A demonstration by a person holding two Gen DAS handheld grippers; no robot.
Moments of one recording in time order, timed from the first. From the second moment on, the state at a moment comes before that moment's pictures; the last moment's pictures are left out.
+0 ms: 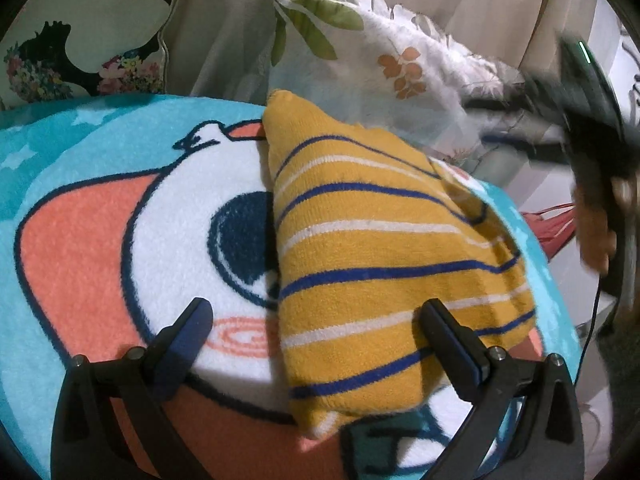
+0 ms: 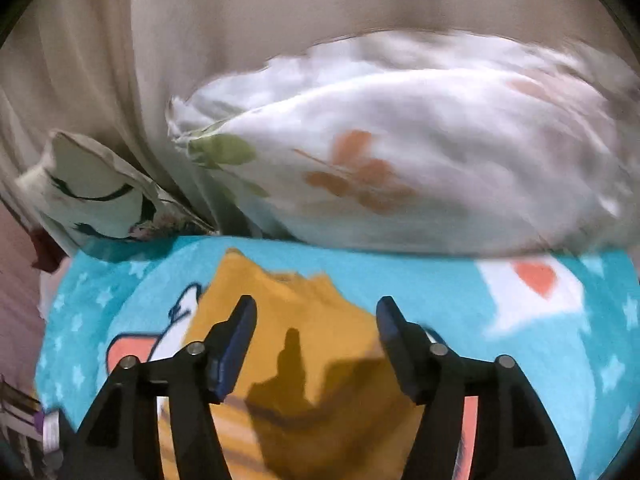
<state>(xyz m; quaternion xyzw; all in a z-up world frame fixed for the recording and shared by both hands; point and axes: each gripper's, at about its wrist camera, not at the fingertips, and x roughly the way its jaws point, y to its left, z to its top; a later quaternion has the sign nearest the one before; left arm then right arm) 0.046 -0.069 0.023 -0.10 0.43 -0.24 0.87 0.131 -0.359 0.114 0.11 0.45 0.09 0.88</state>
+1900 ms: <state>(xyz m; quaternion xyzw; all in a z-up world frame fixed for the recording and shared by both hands) 0.035 -0.047 0.110 -0.03 0.37 -0.11 0.92 0.044 -0.326 0.100 0.18 0.30 0.16 0.92</state>
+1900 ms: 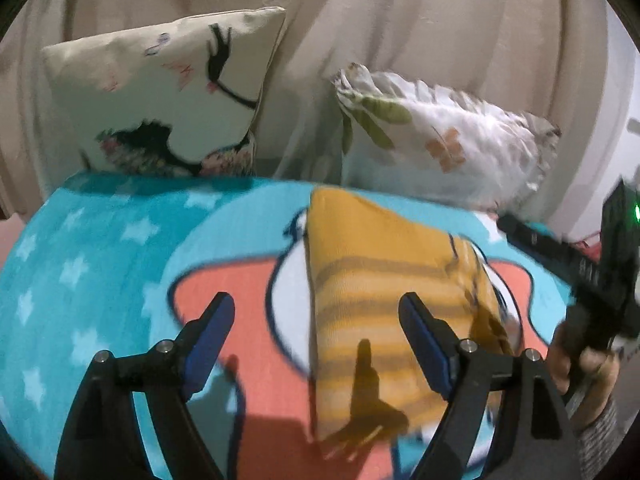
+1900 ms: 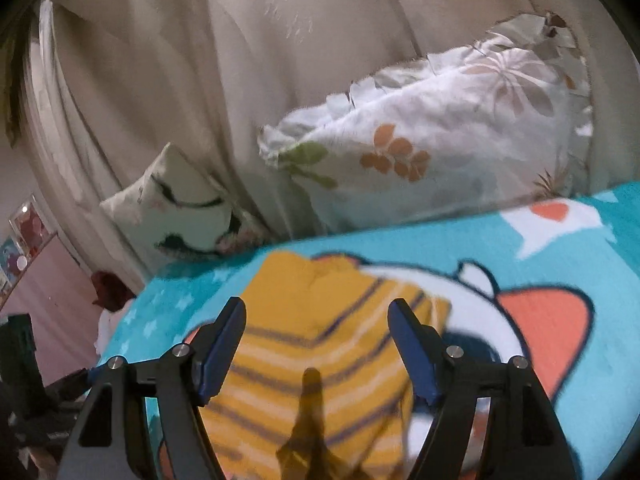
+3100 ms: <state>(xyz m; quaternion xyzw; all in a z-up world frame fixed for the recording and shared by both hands) 0.147 -0.015 0.079 -0.05 0.51 -0.02 0.86 0.128 -0.270 0.087 0.01 0.45 0.13 0.88</state>
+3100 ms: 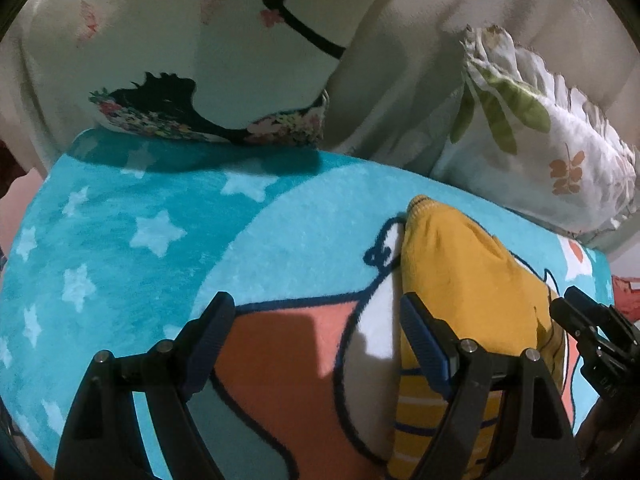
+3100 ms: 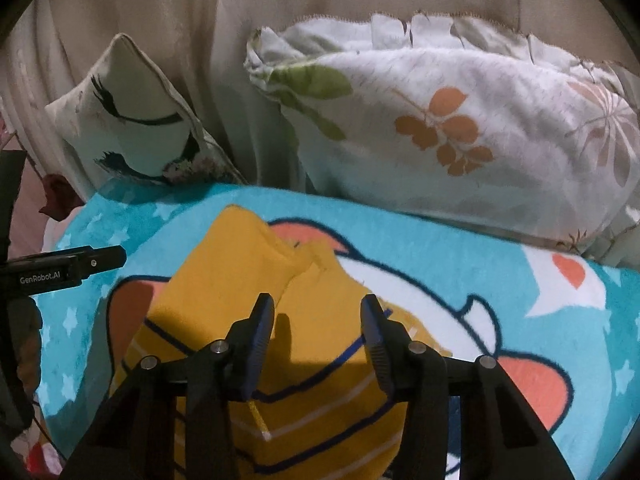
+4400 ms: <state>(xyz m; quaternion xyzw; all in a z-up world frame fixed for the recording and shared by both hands) 0.108 -0.051 0.064 -0.02 0.55 -0.18 0.82 0.121 -0.271 0.059 0.09 0.57 -0.02 0.81</state>
